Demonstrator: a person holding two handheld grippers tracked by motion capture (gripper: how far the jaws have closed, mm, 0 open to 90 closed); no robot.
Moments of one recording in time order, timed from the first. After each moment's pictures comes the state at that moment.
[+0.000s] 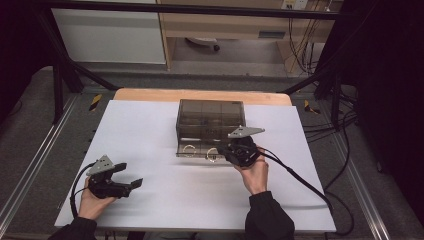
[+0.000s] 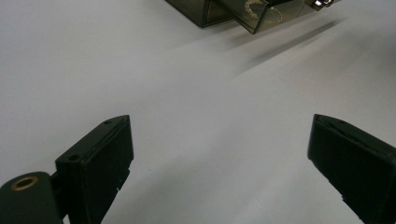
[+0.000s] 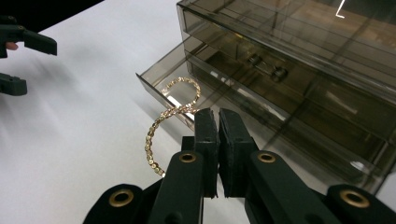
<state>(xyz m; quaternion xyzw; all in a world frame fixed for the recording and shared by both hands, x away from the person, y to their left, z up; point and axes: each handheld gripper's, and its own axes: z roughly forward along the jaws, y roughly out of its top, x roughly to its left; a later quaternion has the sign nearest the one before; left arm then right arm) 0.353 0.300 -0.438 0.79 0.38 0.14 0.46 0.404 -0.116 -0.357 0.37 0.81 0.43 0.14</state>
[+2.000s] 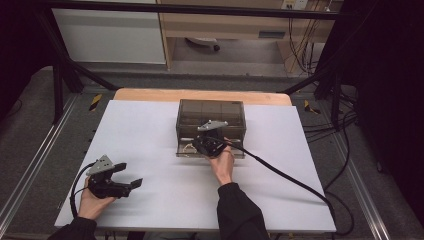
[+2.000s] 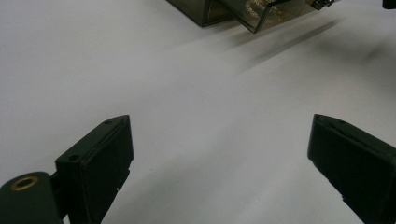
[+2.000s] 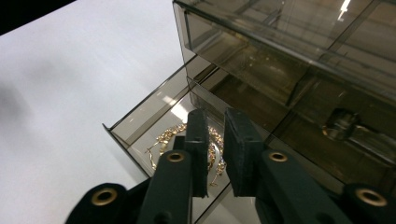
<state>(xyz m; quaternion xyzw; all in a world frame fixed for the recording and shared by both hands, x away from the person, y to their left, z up) 0.353 0.301 -0.439 0.79 0.38 0.14 0.46 0.459 -0.041 -0.404 0.37 0.81 0.43 0.14</state>
